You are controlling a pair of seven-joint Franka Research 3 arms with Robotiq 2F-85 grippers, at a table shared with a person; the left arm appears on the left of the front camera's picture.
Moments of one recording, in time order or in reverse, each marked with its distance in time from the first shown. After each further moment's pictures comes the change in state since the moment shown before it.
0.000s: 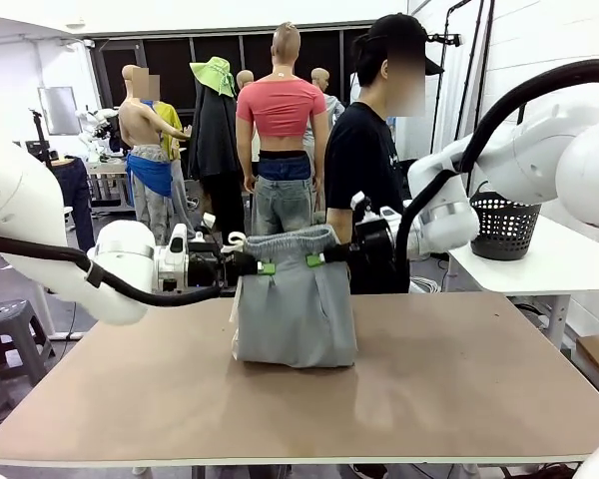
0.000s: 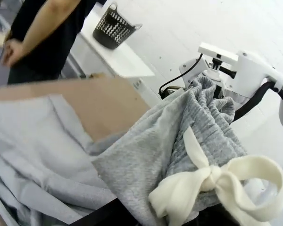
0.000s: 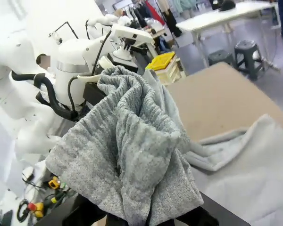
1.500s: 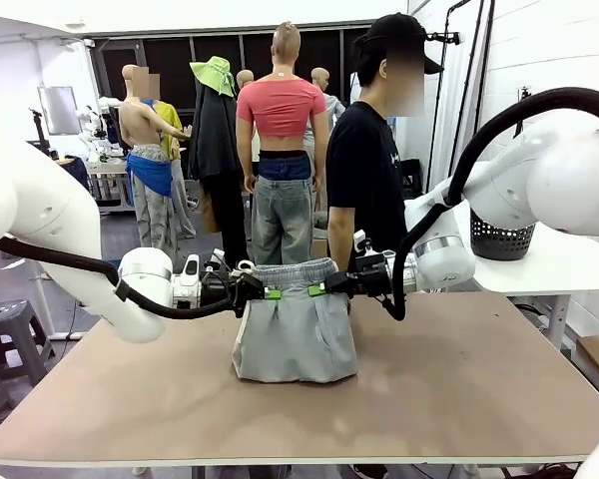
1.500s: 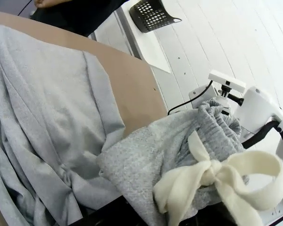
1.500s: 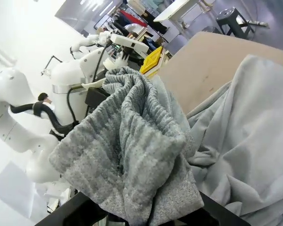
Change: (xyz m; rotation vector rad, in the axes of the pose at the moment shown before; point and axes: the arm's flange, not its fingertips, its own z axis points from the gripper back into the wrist) left arm -0.020 0.073 -0.025 0.033 -0.005 0.325; right arm -0.060 -0.050 -0.013 -0.033 -0.053 -0.329
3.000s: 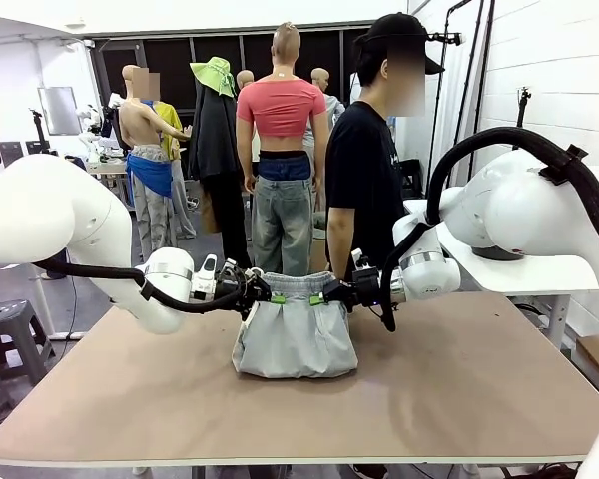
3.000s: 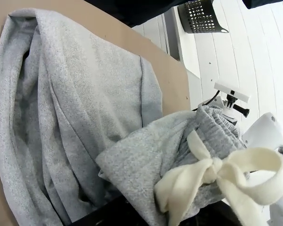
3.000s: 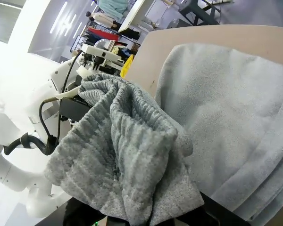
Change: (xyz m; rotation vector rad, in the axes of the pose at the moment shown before) left arm 0.054 0.057 -0.030 0.114 0.047 0.233; right arm 0.012 -0.089 -0.011 -0.099 -0.045 -0.246
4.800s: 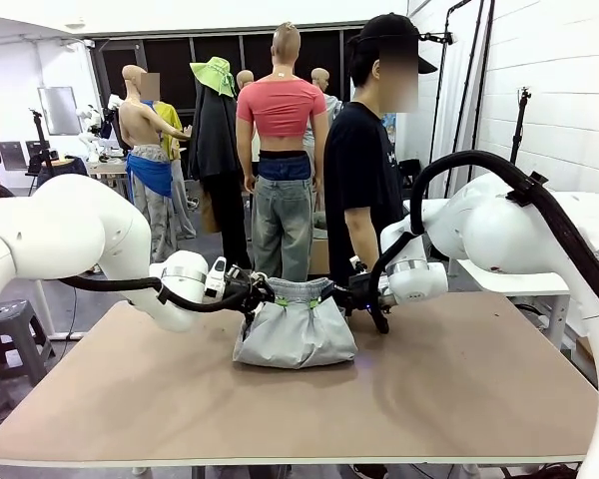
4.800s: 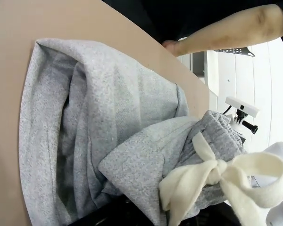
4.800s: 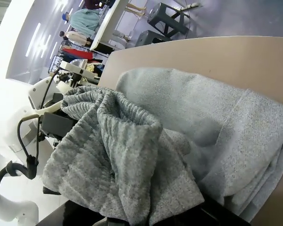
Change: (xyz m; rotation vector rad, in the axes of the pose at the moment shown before) left arm 0.047 0.031 -0.025 0.090 -0.034 0.121; right arm 0.027 -0.050 -0.019 -0.130 -0.075 -0.082
